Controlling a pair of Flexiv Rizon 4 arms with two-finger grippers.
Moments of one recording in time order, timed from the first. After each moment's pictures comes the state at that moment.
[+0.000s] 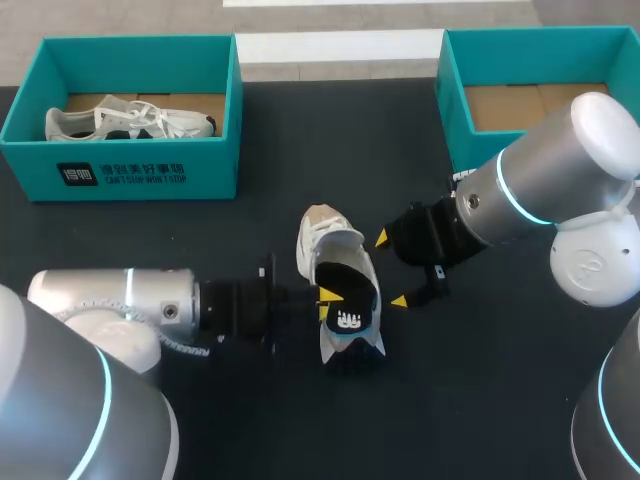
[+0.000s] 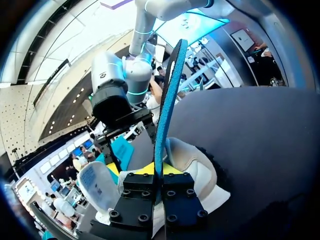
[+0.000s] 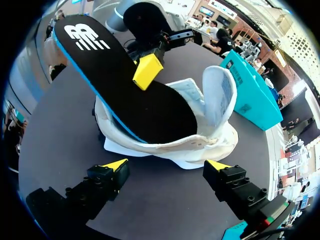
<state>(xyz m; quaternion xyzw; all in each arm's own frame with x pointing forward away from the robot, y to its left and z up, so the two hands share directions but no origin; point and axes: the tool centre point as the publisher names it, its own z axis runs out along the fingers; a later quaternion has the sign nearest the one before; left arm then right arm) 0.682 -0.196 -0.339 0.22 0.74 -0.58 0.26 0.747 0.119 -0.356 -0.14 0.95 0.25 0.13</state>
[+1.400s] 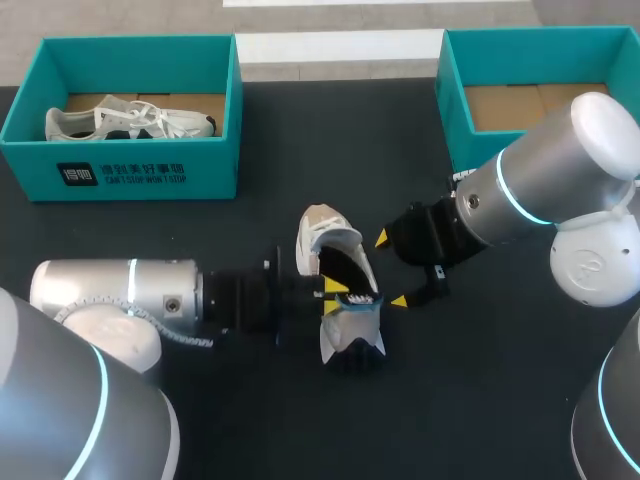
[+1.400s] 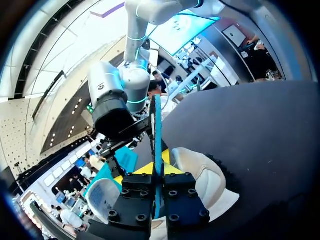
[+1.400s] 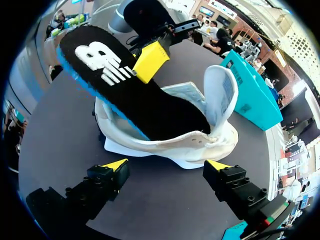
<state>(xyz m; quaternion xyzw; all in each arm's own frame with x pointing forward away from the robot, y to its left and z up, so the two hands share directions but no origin) 0.681 -0.204 -0.321 0.26 0.72 -0.58 0.28 0.747 0.119 -0.356 -0.14 0.95 0.25 0.13</state>
